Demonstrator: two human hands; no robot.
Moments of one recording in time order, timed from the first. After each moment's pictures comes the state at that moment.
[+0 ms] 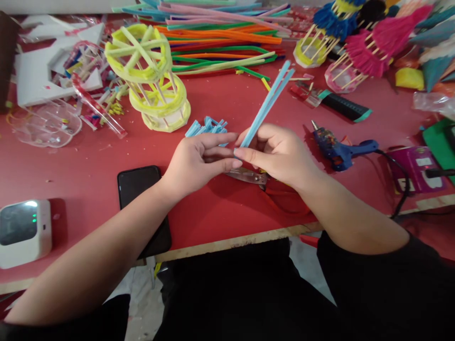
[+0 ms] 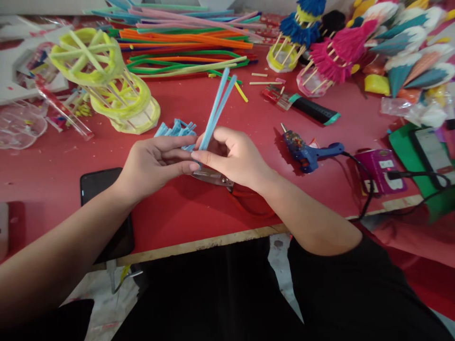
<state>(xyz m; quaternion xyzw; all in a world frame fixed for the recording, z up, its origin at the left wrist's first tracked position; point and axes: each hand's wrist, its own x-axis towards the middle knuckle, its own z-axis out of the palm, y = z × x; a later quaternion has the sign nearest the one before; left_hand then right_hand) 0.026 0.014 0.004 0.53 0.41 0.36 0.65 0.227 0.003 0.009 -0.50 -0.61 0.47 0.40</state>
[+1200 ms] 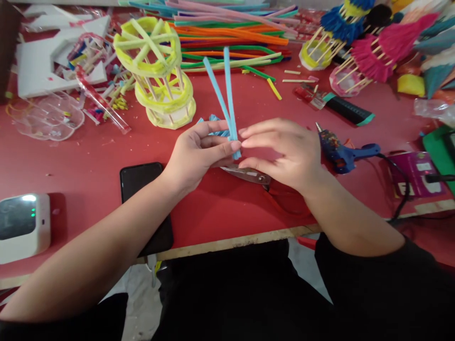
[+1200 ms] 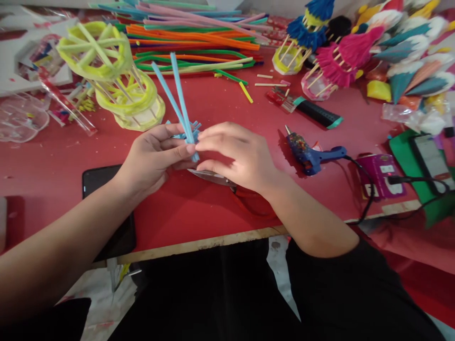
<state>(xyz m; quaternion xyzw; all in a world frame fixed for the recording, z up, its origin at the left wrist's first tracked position) 0.031 0.019 0.000 0.38 0.41 0.42 0.71 0.241 0.001 0.005 -0.39 -0.81 0.18 0.40</state>
